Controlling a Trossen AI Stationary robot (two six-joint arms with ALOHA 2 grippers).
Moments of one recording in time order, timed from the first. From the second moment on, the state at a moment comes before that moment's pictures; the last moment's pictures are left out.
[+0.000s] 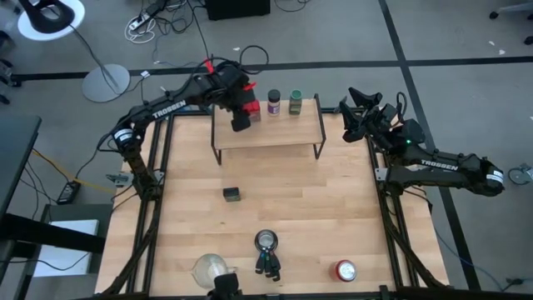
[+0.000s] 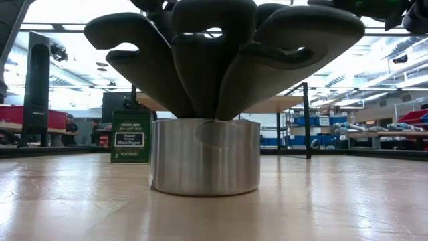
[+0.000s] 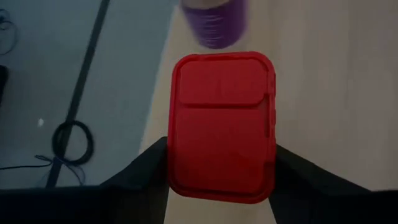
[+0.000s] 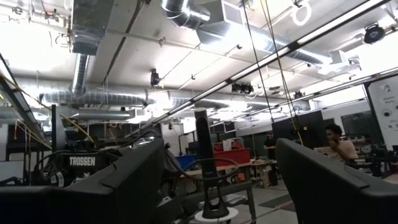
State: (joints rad) left arm 0.58 1.74 1.70 -0.92 -0.02 0.38; right arm -0.41 0.72 0.44 0.89 0.19 0.02
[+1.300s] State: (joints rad) left arm -0.02 1.74 1.39 -0.77 -0.11 -0.11; right arm -0.41 0.72 0.44 0.90 0.19 0.02
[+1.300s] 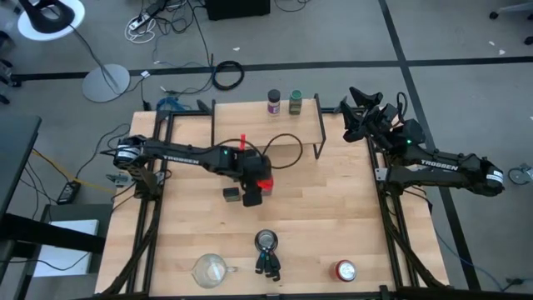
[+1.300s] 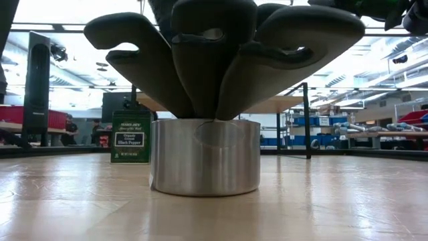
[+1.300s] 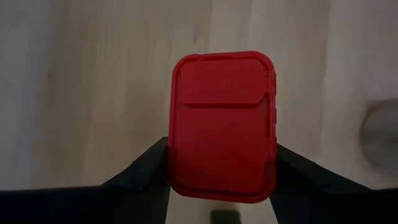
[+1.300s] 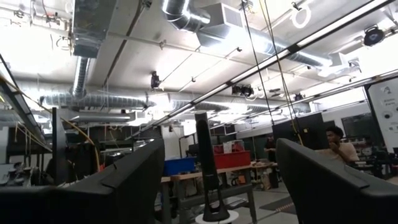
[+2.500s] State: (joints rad) left arm -0.02 1.74 1.17 -0.53 -0.13 -0.24; right arm -0.41 0.72 0.44 0.90 0.19 0.02
